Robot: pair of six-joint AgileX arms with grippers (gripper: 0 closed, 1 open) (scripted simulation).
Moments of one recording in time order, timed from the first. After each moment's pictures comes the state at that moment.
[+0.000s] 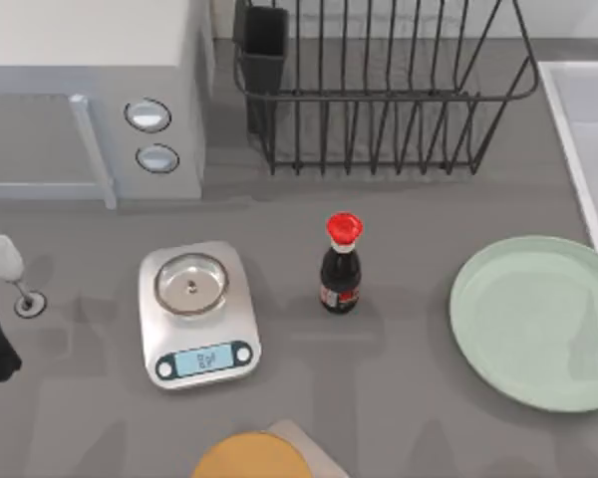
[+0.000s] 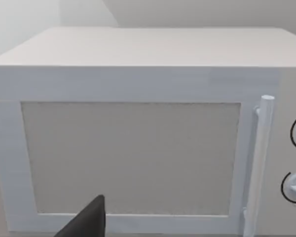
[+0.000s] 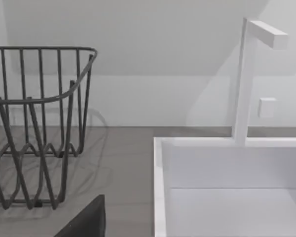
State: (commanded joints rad) left arm 0.00 0.00 0.00 0.00 0.00 0.00; right arm 0.00 0.00 0.00 0.00 0.00 0.00
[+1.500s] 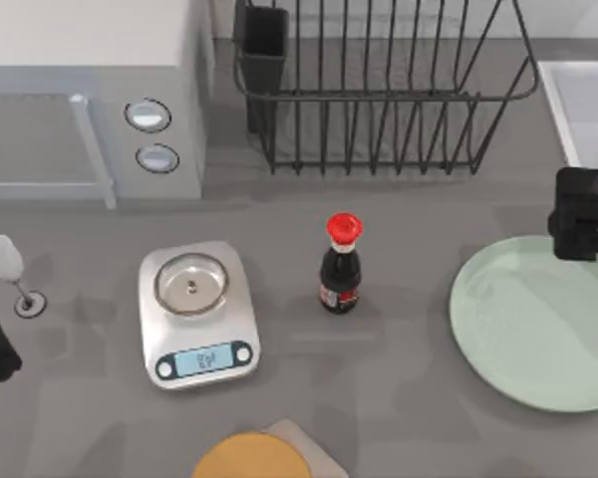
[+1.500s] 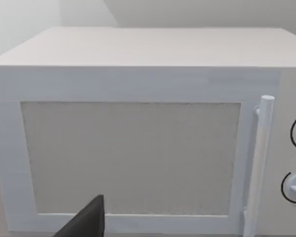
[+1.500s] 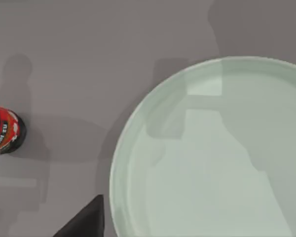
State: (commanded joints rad) left arm 0.00 0.00 0.00 0.00 0.00 0.00; right arm 0.32 1.17 0.92 -0.69 0.00 0.33
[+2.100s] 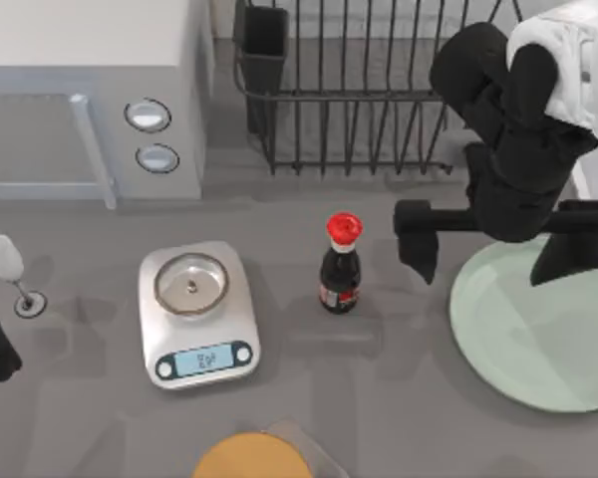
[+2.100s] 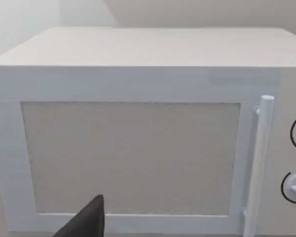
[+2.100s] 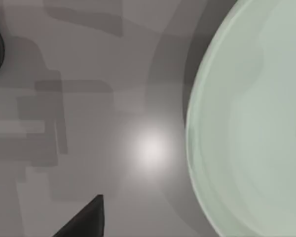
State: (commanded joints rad) left arm 0.00 0.00 0.00 0.00 0.00 0.00; right arm 0.50 1.90 1.45 -1.09 0.00 0.52
